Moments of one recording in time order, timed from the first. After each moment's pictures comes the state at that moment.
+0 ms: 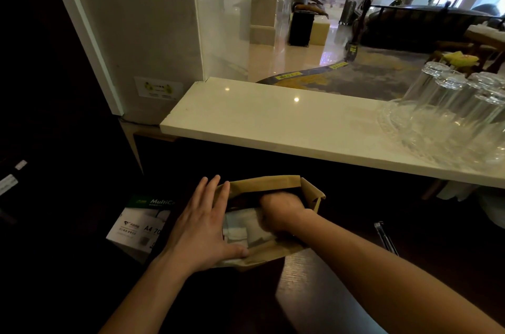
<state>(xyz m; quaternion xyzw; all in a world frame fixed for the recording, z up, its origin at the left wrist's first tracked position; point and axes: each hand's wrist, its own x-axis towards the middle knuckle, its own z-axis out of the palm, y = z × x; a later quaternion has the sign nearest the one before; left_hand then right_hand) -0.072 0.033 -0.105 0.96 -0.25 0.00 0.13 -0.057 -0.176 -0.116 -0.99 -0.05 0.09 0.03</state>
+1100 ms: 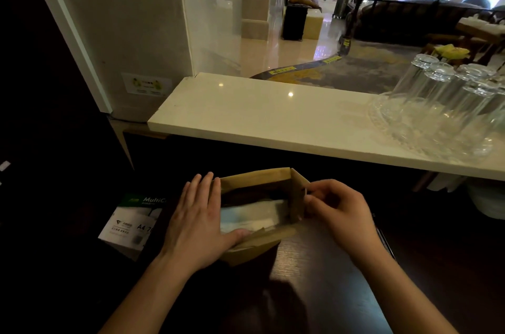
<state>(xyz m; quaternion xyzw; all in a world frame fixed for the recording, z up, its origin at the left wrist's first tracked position) -0.078 0.013 -0.098 0.97 -0.23 0.04 0.09 -0.161 -0.241 -0.058 -0.84 0.12 -0.18 0.50</state>
